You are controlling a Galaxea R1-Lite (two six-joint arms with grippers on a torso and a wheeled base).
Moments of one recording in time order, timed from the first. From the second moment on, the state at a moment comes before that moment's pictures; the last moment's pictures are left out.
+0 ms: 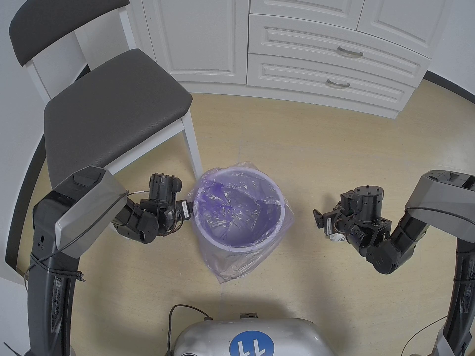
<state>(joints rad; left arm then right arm) -0.31 2.50 -1.39 -0.53 0.29 -0.36 0.35 2.24 -0.79 -1.14 -0.32 -0.08</state>
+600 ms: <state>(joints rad) -0.30 2.50 -1.37 -0.54 0.29 -0.42 0.36 2.25 -0.79 -1.14 -0.33 -0.08</state>
